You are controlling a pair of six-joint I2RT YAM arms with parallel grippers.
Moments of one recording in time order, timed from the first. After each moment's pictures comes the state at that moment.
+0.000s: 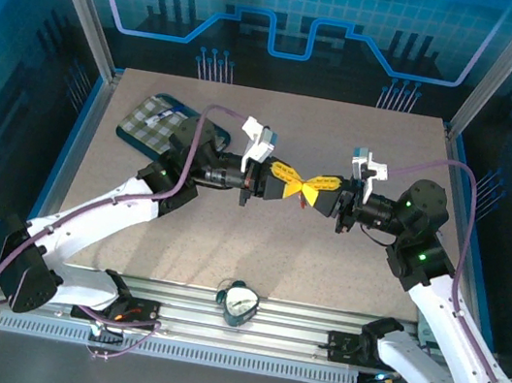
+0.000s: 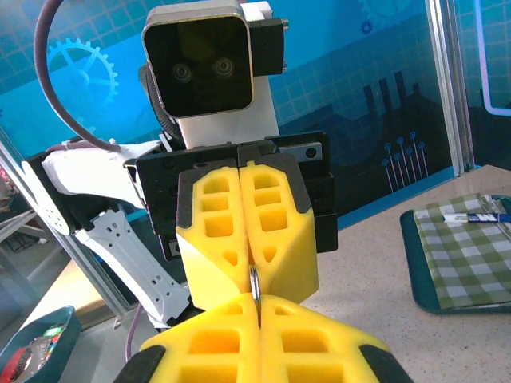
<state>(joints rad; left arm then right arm) -0.68 1.28 1.10 0.26 0.88 -0.31 0.39 0.86 0.88 0.07 -0.94 0.43</state>
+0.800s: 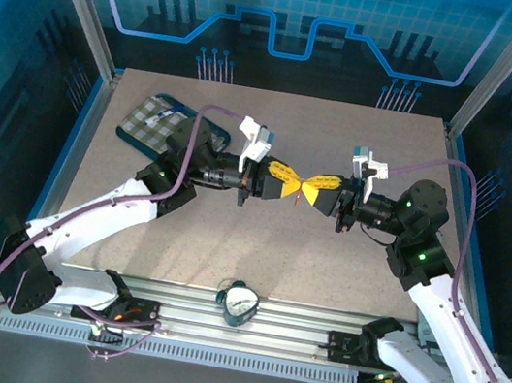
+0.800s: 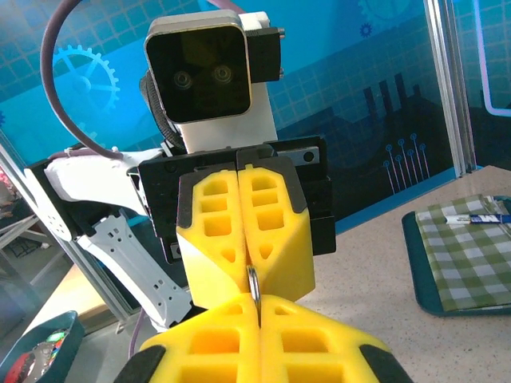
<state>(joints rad) -0.67 1.27 1.08 0.30 0.89 -0.34 0.39 0.86 0.88 0.08 -0.94 0.45</state>
